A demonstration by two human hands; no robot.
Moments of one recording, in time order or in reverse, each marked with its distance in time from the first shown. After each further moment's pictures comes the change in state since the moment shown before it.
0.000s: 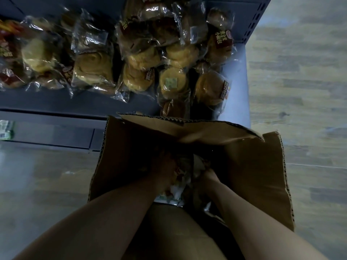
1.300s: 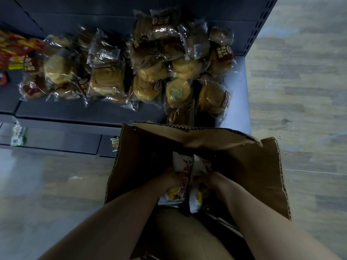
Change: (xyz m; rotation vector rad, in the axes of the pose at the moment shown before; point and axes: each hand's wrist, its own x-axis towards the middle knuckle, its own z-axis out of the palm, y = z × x) left_hand -0.022 0.002 -0.008 -0.991 -0.134 -0.226; right_hand -0.012 -0.015 -0.017 0.432 -0.152 0.153
